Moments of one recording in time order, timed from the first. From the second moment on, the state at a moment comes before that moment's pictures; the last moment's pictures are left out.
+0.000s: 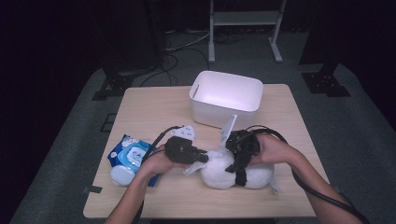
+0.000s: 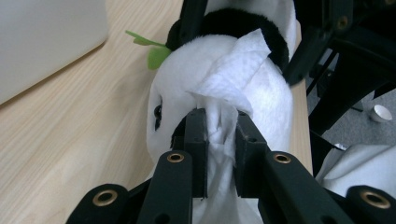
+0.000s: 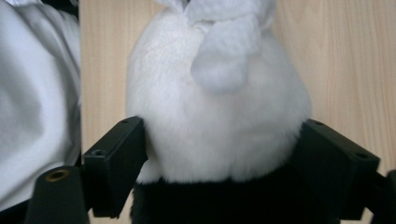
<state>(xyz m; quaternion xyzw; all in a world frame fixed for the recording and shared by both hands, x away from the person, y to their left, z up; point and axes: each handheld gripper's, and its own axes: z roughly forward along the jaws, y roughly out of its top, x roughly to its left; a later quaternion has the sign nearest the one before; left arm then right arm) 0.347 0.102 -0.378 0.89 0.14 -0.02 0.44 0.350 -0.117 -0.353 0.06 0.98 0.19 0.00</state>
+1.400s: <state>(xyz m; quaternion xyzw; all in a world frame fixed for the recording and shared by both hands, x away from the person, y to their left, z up) 0.350 0.141 -0.318 0.87 0.15 0.02 0.47 0.348 -0.131 -0.337 0.04 0.92 0.40 0.02</state>
